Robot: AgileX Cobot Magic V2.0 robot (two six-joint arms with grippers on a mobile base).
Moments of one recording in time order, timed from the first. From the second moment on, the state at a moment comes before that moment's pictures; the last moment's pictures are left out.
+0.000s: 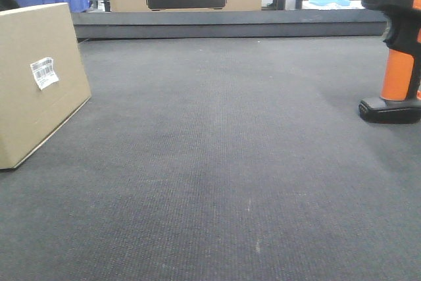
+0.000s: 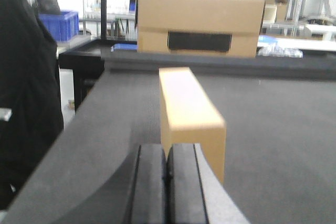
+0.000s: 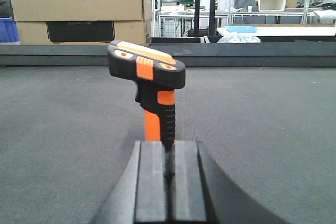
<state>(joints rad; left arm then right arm) -0.07 0.00 -0.07 0.07 0.11 -0.11 -0.07 0.00 0.00 0.06 0.04 0.01</state>
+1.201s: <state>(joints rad) -0.02 0.00 0.00 0.05 0.01 -0.05 -0.07 0.00 0.00 0.06 0.04 0.01</state>
